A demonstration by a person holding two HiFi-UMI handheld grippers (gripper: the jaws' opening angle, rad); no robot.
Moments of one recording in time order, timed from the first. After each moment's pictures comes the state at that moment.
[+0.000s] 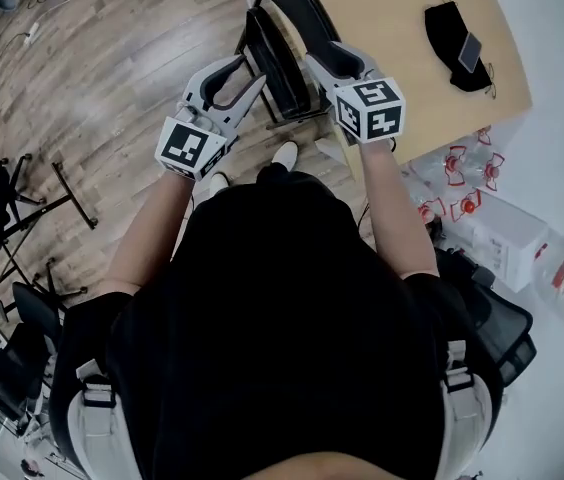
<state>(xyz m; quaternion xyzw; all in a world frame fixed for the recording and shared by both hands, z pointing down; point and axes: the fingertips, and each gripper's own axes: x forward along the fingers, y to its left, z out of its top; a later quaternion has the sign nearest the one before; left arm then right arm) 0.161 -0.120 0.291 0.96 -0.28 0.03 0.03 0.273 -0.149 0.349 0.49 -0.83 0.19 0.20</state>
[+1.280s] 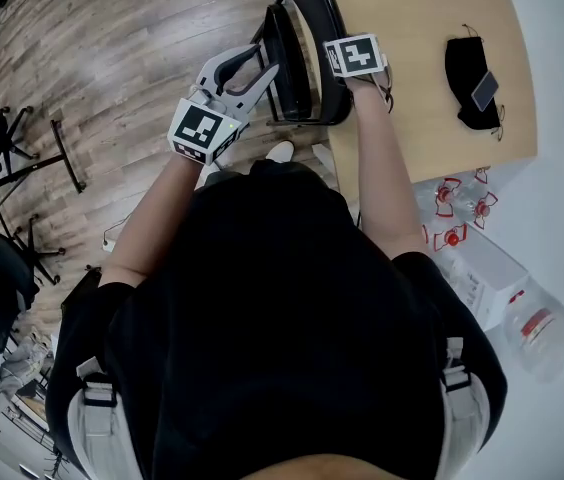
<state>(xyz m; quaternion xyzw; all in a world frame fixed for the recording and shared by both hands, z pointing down) 0.179 -0.155 0.317 0.93 -0.35 0.07 0.05 0.323 -0.242 0.482 0.45 -0.73 0.26 0.44</state>
